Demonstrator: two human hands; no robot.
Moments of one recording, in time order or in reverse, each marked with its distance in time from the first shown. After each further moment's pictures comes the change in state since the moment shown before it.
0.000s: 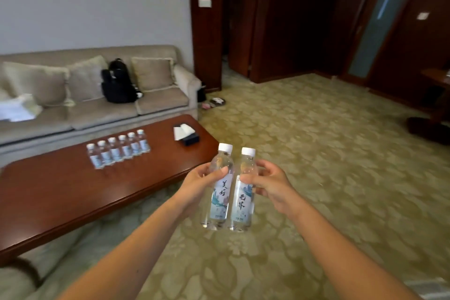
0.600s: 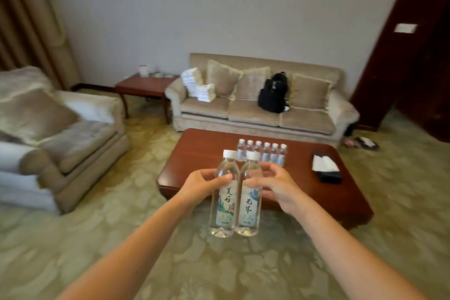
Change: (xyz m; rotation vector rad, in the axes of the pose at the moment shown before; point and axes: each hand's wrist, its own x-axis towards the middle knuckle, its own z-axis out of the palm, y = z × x) left_hand -0.186 0.036 -0.293 0.094 0.731 0.036; right_hand 0.049 -0.027 0.384 -0.216 -0.718 0.006
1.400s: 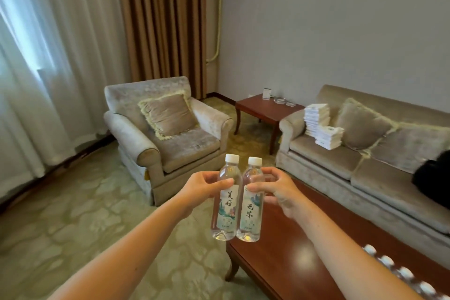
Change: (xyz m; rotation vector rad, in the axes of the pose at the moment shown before) left_hand 0.199 0.020 -0.275 0.014 0.619 -0.019; right_hand 0.380 -0.114 0.238 -0.099 -0.605 -0.047
